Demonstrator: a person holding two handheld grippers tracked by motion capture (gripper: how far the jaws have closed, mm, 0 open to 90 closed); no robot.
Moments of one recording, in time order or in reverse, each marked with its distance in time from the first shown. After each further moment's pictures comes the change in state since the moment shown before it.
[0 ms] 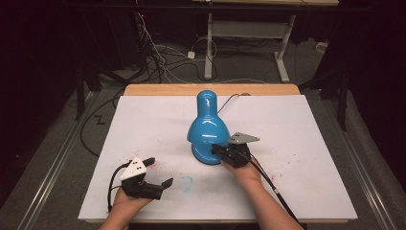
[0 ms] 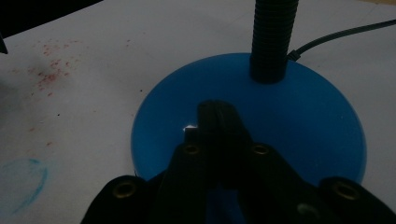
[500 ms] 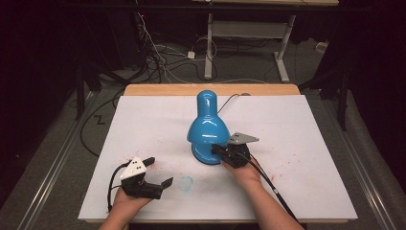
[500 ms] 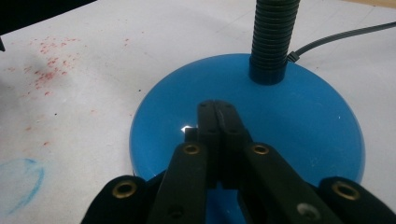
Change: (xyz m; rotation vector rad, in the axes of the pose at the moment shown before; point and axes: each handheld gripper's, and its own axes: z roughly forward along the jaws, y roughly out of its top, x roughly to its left) left arm 0.001 0.000 0.000 -0.001 -0.004 -0.004; right arm 0.002 0.000 0.000 0.001 -0.014 -0.016
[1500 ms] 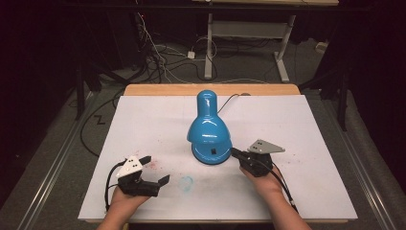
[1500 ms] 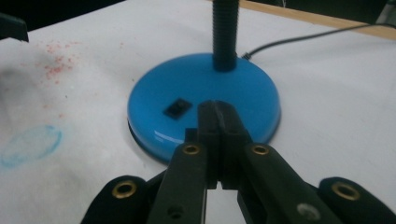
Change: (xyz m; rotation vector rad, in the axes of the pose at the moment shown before) left arm 0.007 -0.001 -0.005 -0.008 0.030 -0.026; right arm -0.010 -0.018 -0.065 -0.057 -0.062 -0.025
